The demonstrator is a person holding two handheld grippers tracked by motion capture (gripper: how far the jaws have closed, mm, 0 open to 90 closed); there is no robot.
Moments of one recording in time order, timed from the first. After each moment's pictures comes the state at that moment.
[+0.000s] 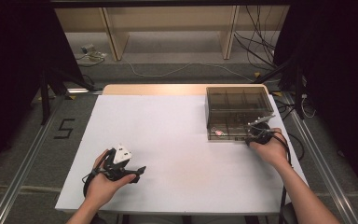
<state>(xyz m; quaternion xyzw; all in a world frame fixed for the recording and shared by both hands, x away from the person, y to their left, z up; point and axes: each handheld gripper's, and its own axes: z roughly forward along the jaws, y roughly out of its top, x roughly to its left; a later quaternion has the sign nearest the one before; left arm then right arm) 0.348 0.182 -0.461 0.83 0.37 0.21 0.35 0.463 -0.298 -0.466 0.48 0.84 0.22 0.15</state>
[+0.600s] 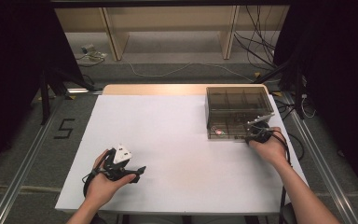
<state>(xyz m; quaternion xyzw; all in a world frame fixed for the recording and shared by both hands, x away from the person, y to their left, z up) 0.348 0.182 -0.461 0.83 0.37 0.21 0.35 0.468 -0.297 -0.466 0.48 0.83 0.22 0.16</state>
